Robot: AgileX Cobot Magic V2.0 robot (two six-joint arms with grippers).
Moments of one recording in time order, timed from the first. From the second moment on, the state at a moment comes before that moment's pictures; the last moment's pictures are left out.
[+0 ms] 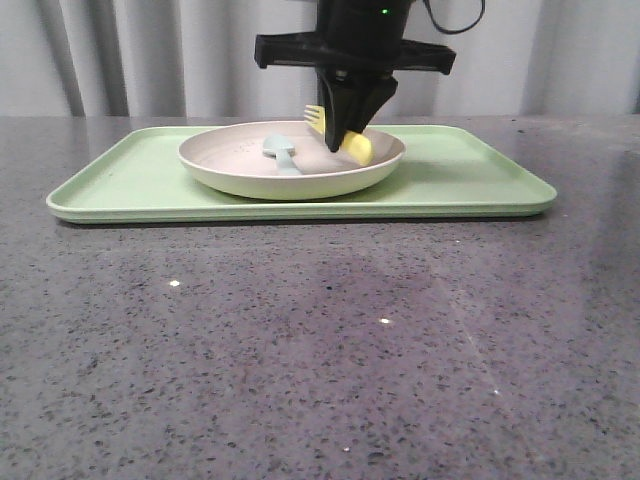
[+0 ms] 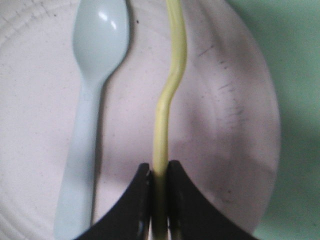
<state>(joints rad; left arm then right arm) -0.01 0.64 -0.70 -0.24 0.71 0.11 0.53 2.12 -2.07 0.04 1.19 0.23</state>
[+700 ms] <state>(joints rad) -0.01 0.64 -0.70 -0.24 0.71 0.11 0.45 2.05 -2.13 -0.11 1.25 0.29</state>
